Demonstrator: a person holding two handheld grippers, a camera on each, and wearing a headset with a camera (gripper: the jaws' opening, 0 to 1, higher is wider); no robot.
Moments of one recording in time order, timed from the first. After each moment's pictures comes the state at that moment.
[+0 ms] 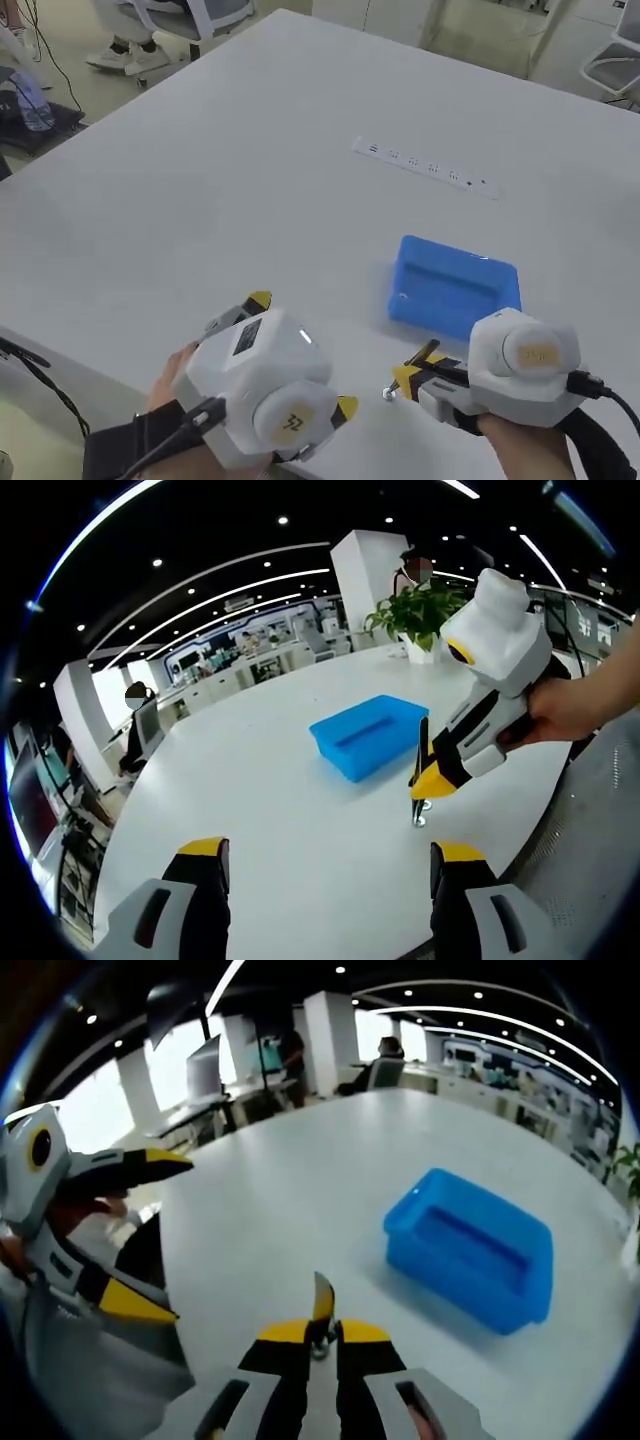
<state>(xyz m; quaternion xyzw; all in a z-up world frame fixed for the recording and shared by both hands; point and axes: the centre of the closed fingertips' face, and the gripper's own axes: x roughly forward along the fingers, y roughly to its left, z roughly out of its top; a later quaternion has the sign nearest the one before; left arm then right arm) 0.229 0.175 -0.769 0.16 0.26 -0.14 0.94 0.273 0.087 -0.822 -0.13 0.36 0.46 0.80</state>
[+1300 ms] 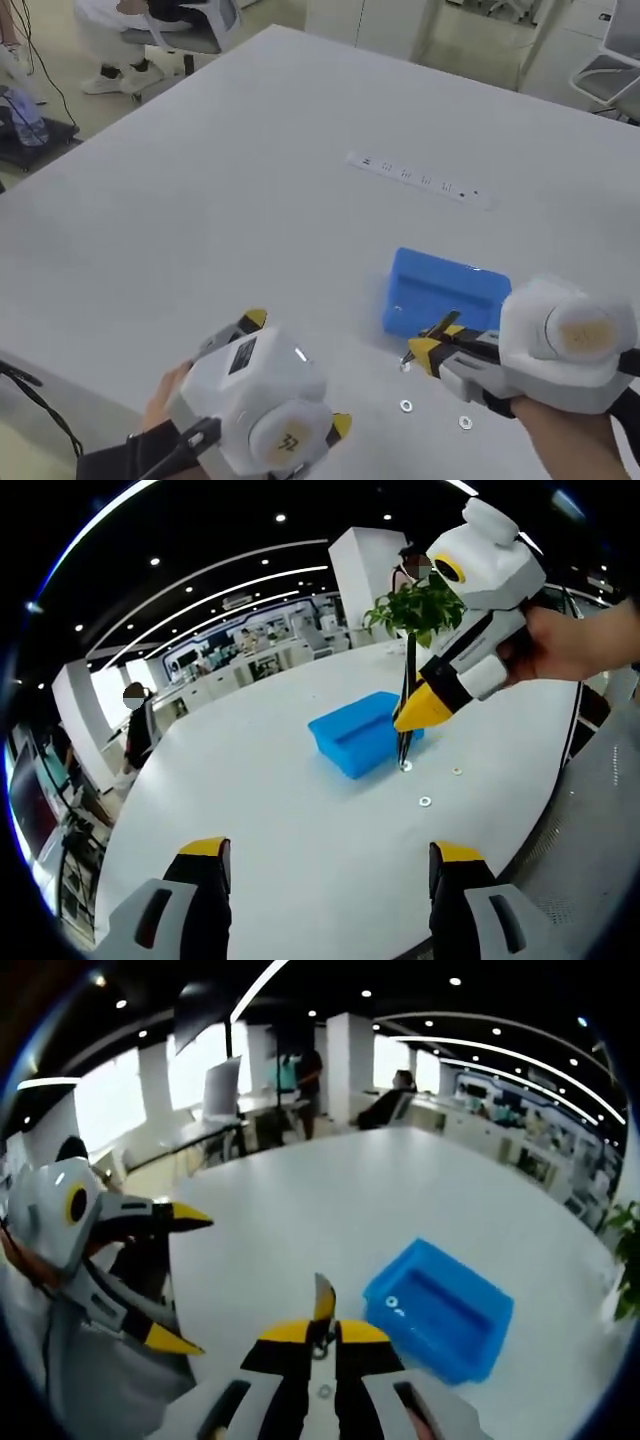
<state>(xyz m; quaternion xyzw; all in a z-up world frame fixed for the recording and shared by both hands) 0.227 0.176 -0.771 0.16 0.26 -0.14 0.94 0.291 0.091 -0.747 -0.16 0.29 0.48 0.81</state>
